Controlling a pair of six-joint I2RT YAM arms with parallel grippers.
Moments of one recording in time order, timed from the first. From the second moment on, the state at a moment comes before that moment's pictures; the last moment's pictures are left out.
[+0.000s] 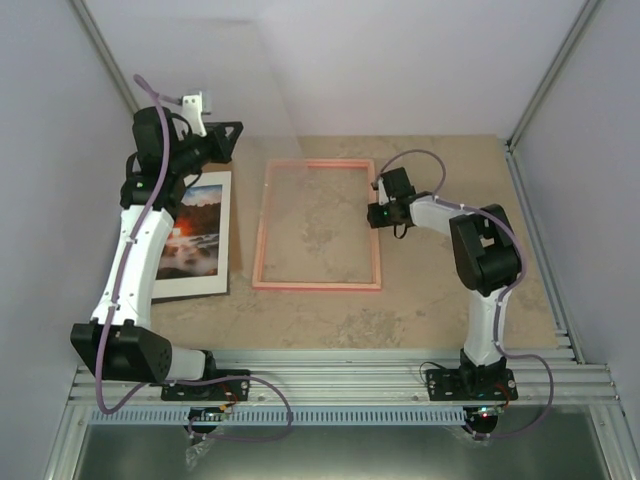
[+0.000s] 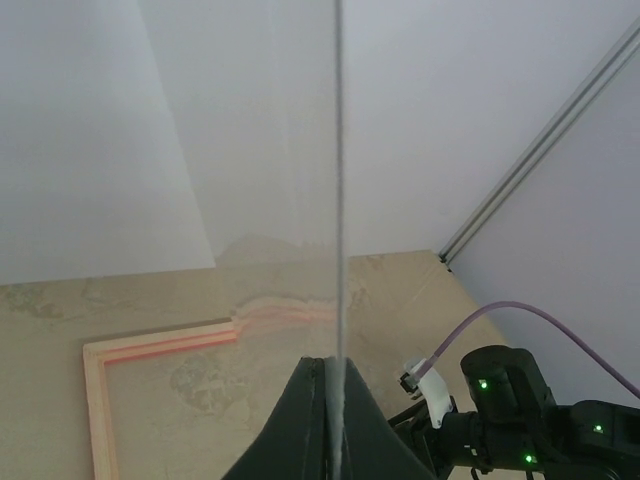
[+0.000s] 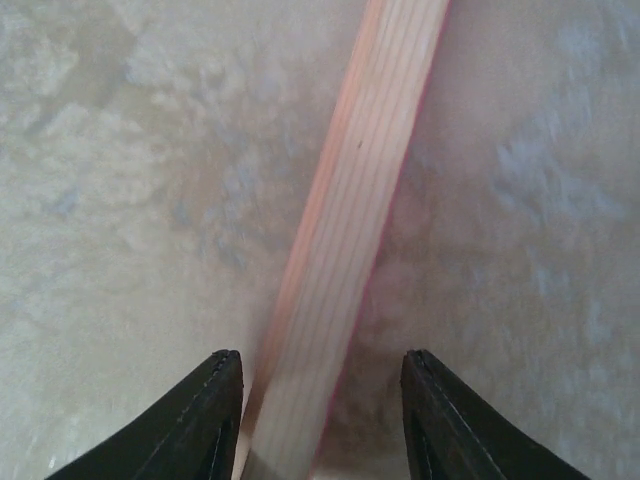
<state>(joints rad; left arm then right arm) -0.05 1.36 1.46 -0.33 0.53 -0.28 0.38 2.07 1.35 -0.26 -0.06 0.16</state>
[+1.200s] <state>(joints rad) -0.20 1.41 1.31 -0.05 1.16 -0.57 -0.19 1.62 1.30 -0.48 -1.13 -0.24</state>
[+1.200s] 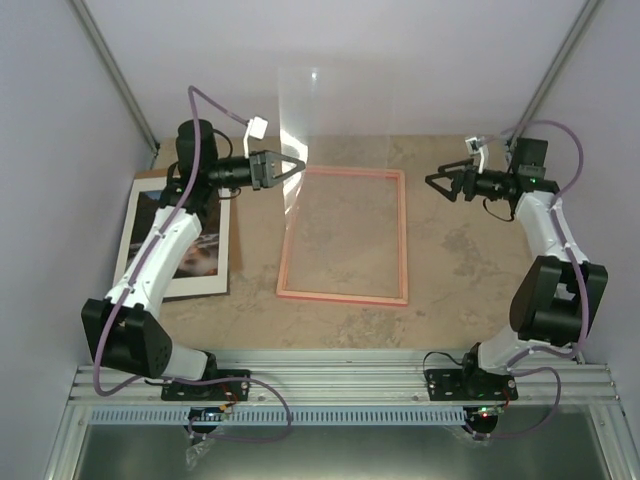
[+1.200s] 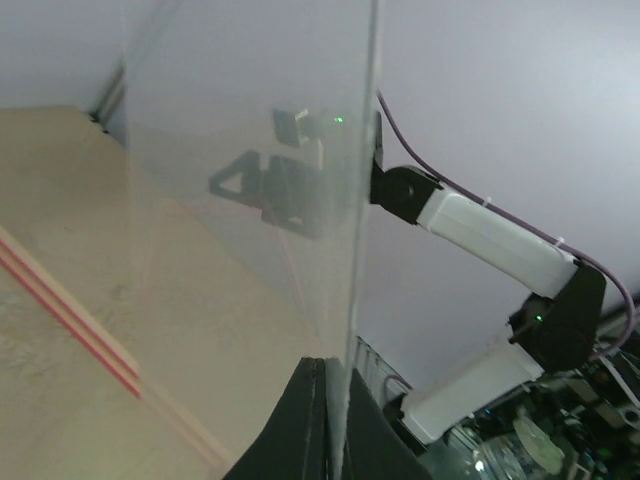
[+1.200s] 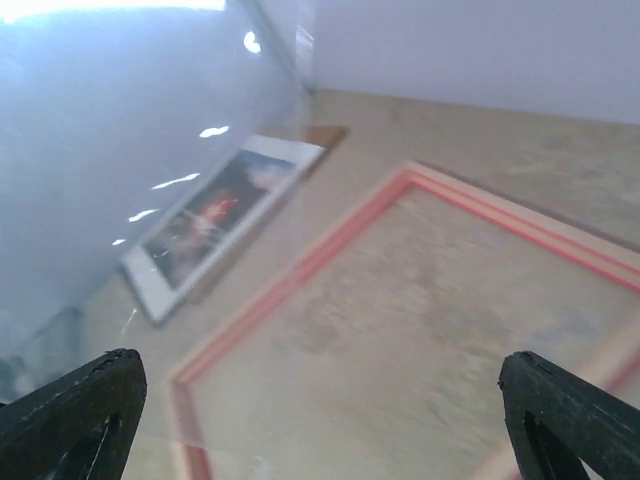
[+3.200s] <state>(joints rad) -0.15 2.07 1.59 -0.57 0.49 -0.12 0.18 2.02 1.27 -0.14 -0.97 0.31</state>
